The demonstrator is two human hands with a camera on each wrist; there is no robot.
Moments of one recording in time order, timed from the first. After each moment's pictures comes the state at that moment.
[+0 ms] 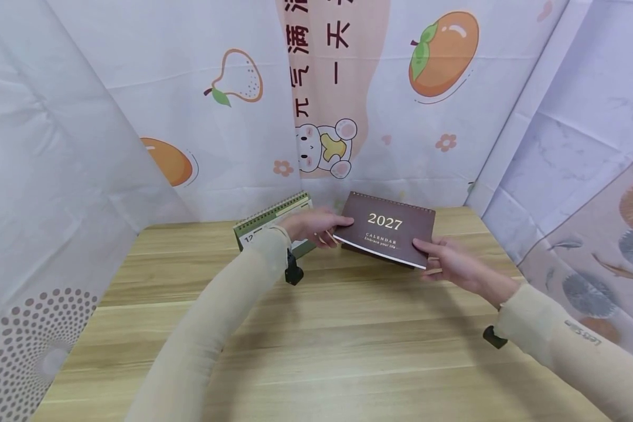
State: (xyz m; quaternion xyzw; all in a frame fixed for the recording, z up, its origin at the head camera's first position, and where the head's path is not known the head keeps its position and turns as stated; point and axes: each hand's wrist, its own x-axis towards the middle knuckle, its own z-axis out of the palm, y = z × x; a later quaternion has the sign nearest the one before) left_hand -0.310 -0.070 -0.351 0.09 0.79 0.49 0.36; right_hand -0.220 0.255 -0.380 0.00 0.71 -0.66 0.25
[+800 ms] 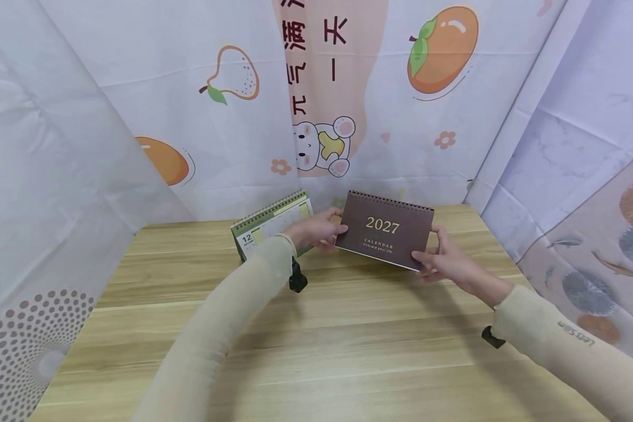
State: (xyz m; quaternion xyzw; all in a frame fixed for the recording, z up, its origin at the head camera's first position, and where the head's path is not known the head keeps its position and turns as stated) left_hand -0.310 -0.061 -0.378 0.08 0.78 0.54 0.32; right_hand -0.220 0.255 -0.401 -0.05 0.77 -0.61 0.17
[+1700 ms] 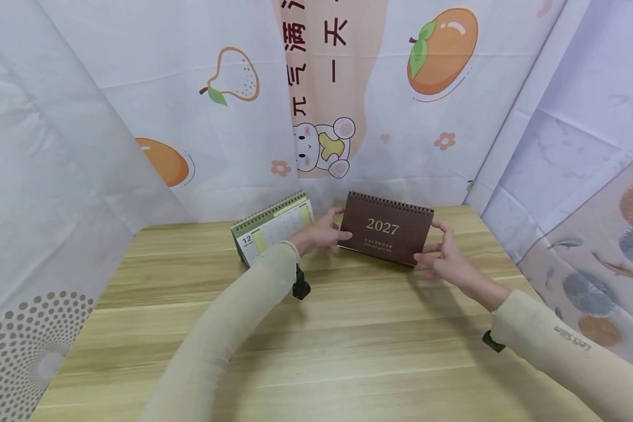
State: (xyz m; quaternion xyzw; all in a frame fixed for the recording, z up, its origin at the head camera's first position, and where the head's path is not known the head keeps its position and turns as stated) left_hand -0.308 -0.053 -0.396 0.10 0.81 0.52 0.25; right_hand -0.220 0.258 -0.407 -0.04 0.81 -0.57 0.11
